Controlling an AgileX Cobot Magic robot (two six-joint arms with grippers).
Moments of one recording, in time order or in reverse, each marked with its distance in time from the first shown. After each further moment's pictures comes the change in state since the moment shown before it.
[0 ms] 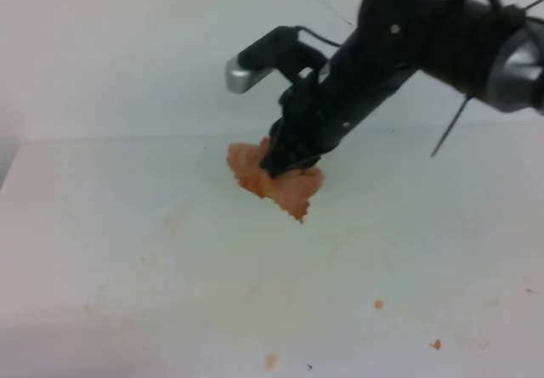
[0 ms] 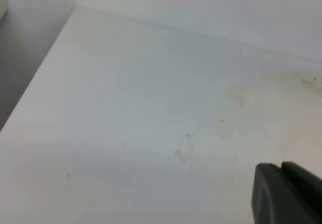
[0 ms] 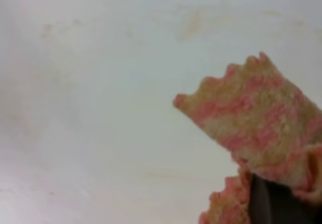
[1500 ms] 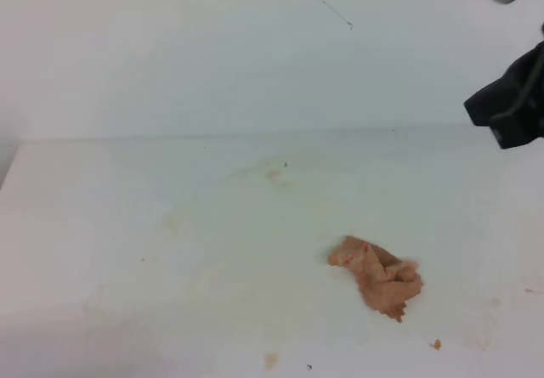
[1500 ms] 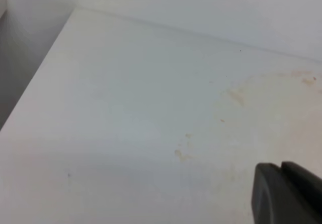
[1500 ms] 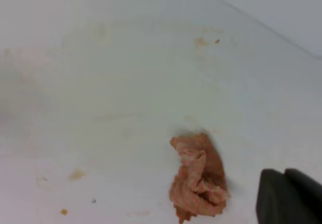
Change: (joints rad) left arm 0.000 0.000 0.000 0.000 0.000 0.000; right arm -0.169 -0.713 0.485 -0.128 -0.030 0.132
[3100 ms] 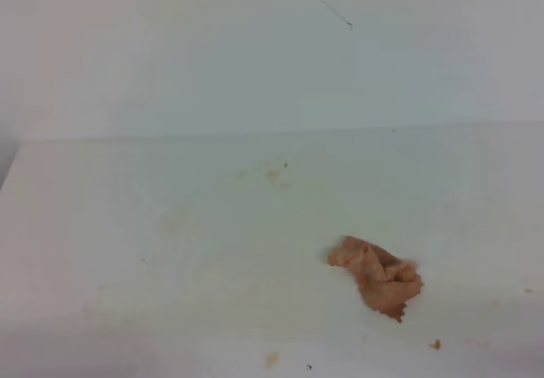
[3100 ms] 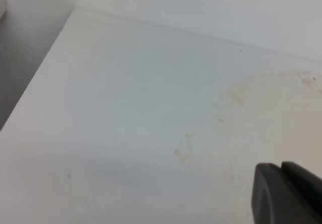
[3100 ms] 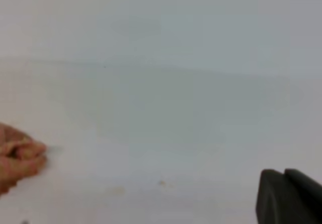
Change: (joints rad) left arm -0.002 0.002 0.000 0.000 0.000 0.000; right arm -0.433 -1.356 1.344 -0.230 -0.627 0.265
